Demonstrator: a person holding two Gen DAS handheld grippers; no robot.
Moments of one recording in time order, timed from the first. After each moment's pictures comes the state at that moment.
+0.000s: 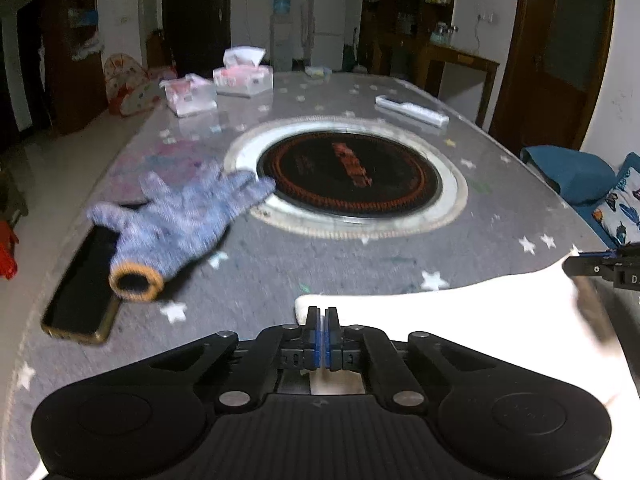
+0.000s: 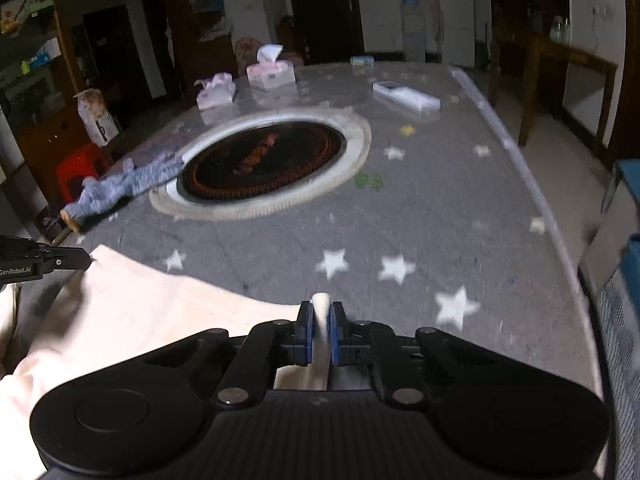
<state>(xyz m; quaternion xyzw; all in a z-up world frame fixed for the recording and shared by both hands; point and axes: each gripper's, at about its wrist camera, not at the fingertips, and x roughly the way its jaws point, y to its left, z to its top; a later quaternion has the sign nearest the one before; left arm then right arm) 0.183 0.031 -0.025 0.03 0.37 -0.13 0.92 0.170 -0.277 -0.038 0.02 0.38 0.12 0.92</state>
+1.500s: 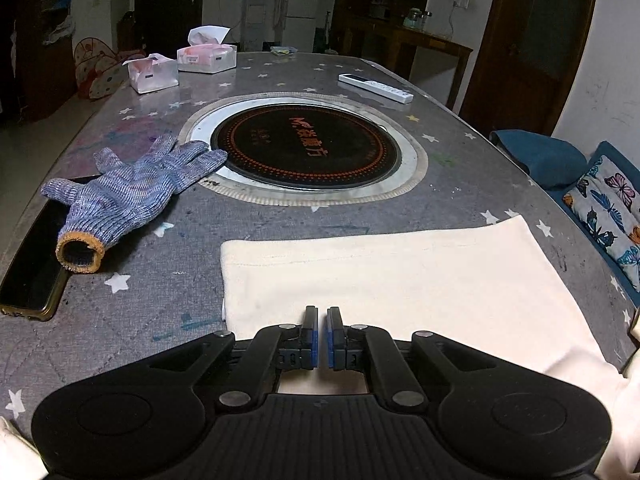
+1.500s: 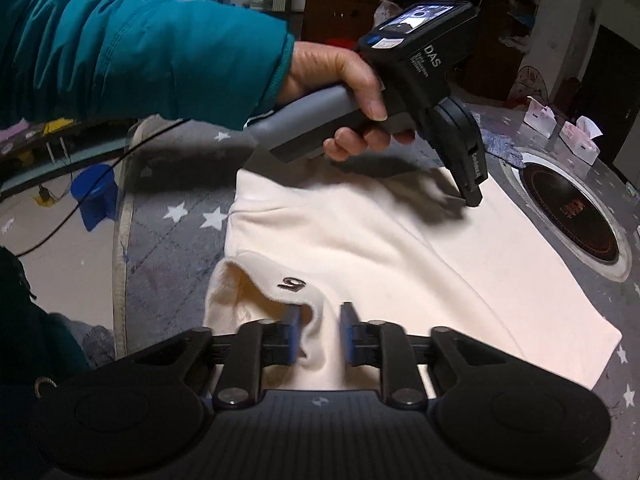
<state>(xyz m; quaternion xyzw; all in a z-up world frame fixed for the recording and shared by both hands) 0.174 0.014 -0.041 0.02 0.40 -0.18 0.90 -0.021 -0.138 -0.026 -0.26 0.33 0.46 0.78</state>
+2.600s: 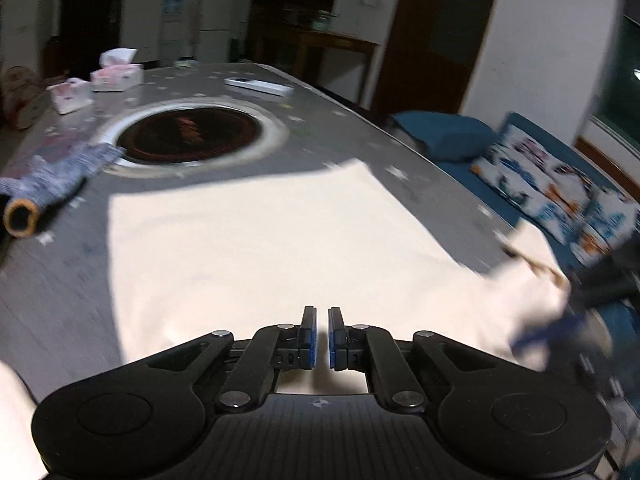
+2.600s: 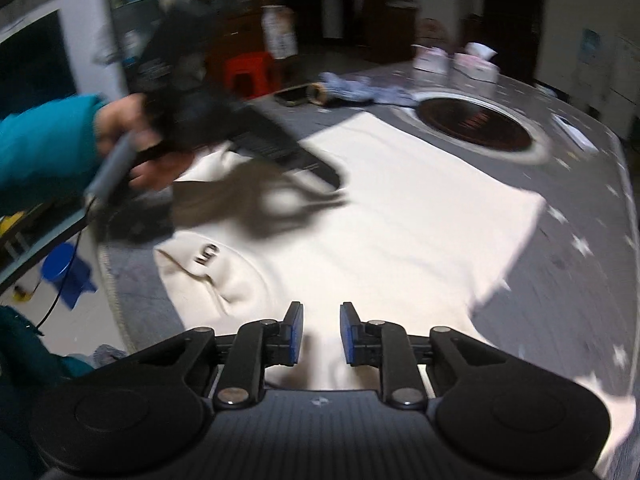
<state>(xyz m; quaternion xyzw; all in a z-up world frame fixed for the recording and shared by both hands) 0.051 -0.015 -0.031 0.03 0.37 -0.31 0.87 -0.036 -0.232 -0.009 -0.13 0.38 0.34 0.85</state>
